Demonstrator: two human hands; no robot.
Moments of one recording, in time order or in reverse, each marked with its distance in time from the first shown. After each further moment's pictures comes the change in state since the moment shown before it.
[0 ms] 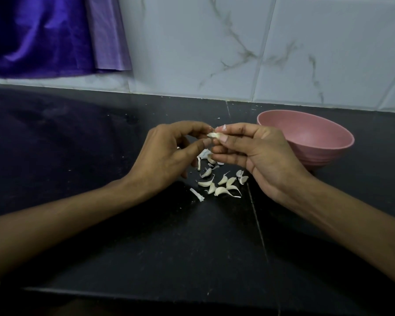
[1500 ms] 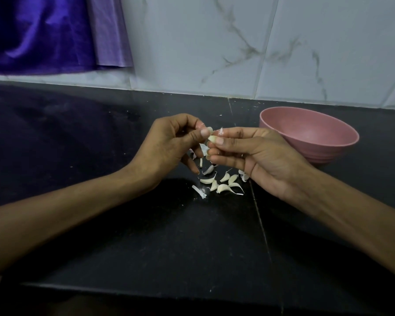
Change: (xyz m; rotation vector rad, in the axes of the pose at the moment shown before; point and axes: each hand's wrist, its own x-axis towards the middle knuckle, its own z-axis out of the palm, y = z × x) left_hand 0.008 -0.004 -0.001 -0.356 -0.061 -0.163; right_hand -0.004 -0.006 0.003 0.129 -0.129 0.166
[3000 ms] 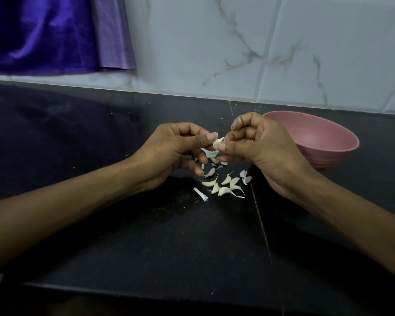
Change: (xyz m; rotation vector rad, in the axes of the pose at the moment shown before) left_hand 0.002 0.009 -0.001 -0.262 -0.093 -0.276; right_hand 0.007 0.000 -0.007 -0.324 0.033 -0.261
